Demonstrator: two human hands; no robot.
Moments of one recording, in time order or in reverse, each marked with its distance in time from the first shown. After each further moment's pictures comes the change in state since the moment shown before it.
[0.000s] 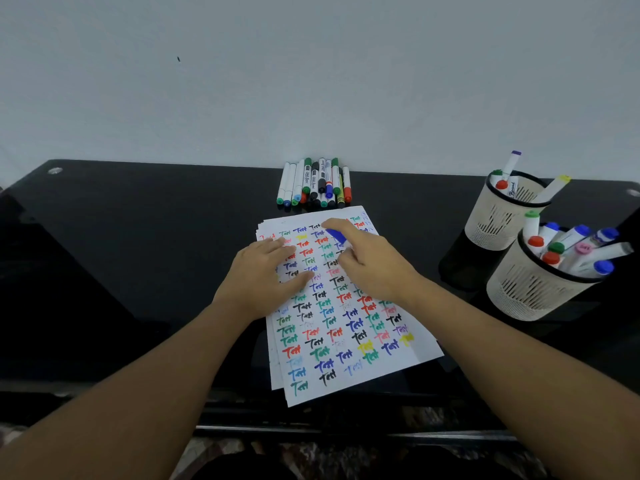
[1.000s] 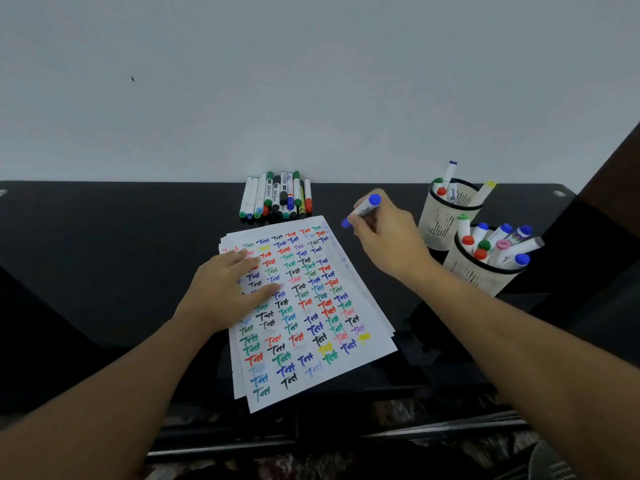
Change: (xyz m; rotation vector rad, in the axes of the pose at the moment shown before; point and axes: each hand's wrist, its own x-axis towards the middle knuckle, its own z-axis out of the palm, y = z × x) left_hand -0.002 0.006 -0.005 -0.010 -0.046 -0.027; right_hand -0.026 0.019 -0.070 0.001 0.445 0.133
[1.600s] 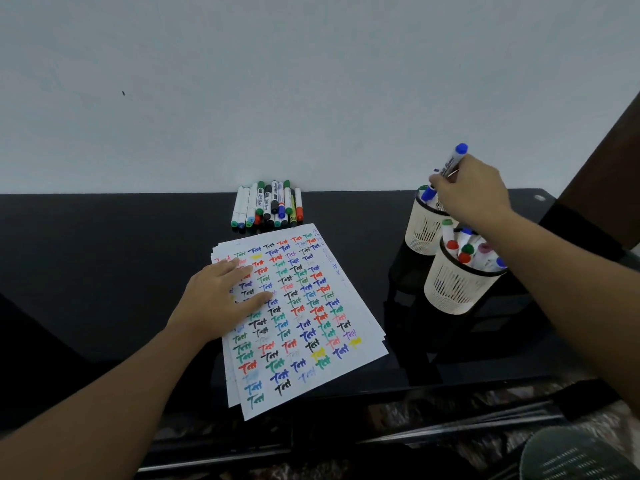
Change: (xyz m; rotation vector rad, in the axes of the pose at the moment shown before) left_hand 0.000 0.000 -0.001 -0.009 -0.010 -0.010; right_hand 0.047 0.057 -0.116 -0.266 0.222 0.312
